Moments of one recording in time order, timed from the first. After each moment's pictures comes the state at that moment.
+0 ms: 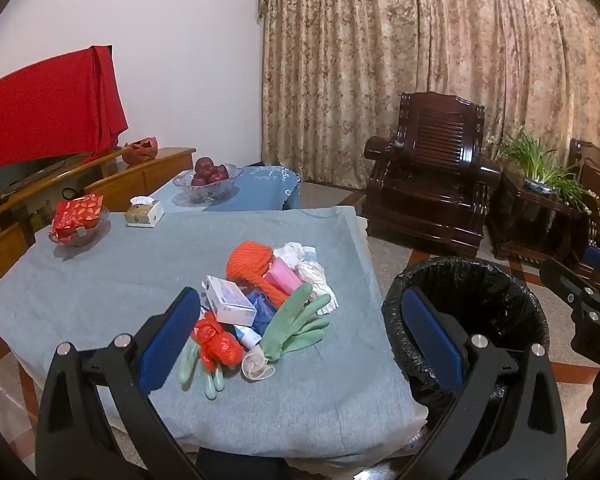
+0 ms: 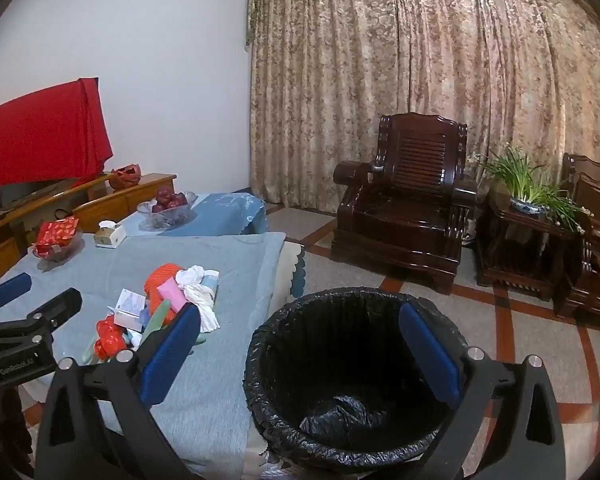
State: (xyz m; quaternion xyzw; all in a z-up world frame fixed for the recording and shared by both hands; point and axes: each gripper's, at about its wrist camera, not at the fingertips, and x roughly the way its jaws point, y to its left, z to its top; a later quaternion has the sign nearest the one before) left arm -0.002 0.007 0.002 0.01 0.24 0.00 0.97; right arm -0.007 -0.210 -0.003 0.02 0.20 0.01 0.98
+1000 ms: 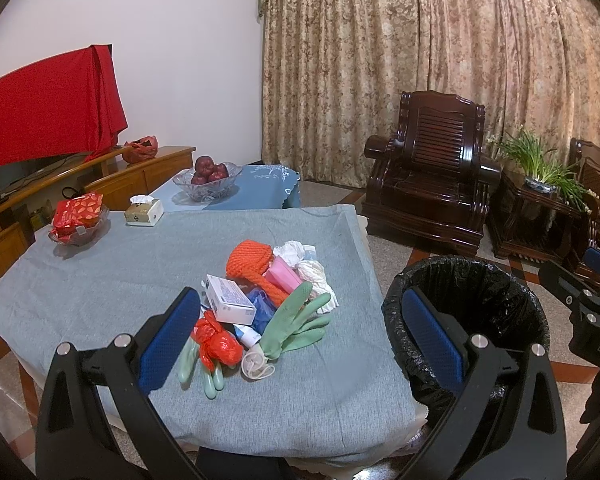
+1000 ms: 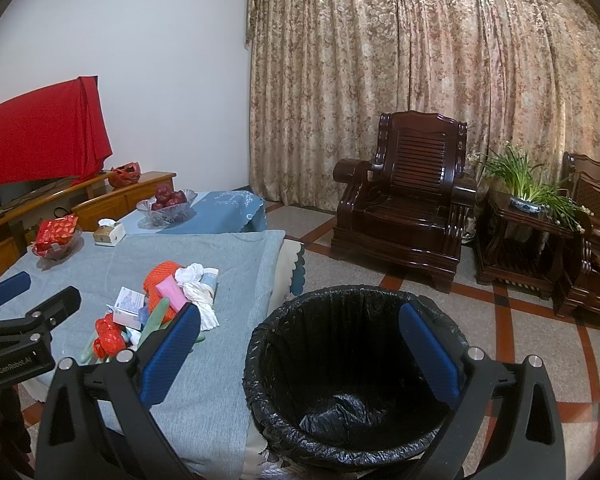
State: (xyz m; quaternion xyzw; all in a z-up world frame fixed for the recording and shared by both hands) left arm -0.001 0.021 0.001 0.01 0.24 0.00 0.97; right arm -0.005 -0.211 -0.009 0.02 0.21 0.01 0.98
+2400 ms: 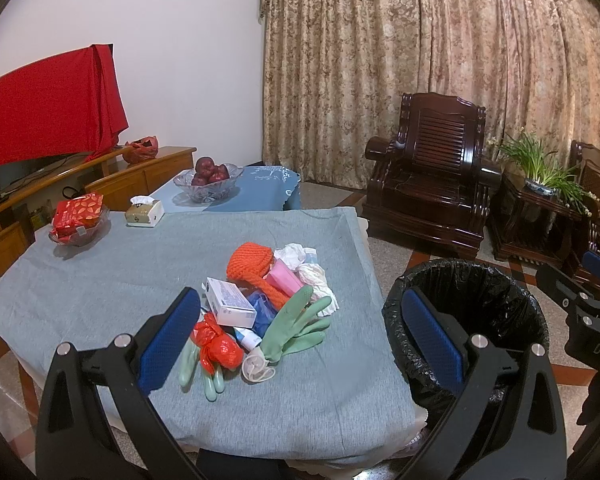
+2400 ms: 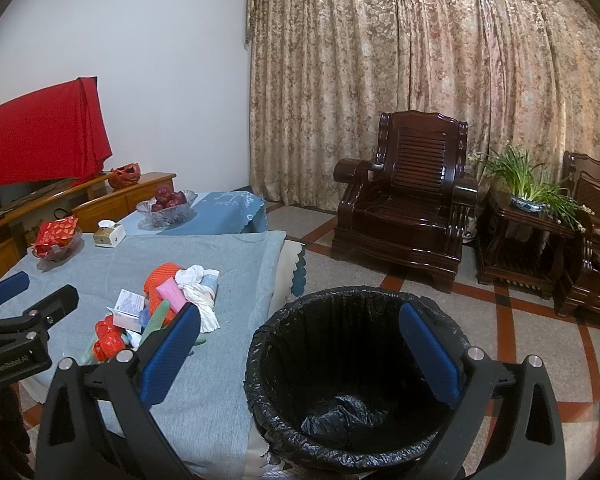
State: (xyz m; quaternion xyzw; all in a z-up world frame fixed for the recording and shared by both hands) left arm 0.001 0.012 0.000 0.01 0.24 0.00 0.97; right arm -0.005 -0.212 -0.009 0.02 0.21 0.01 0.98
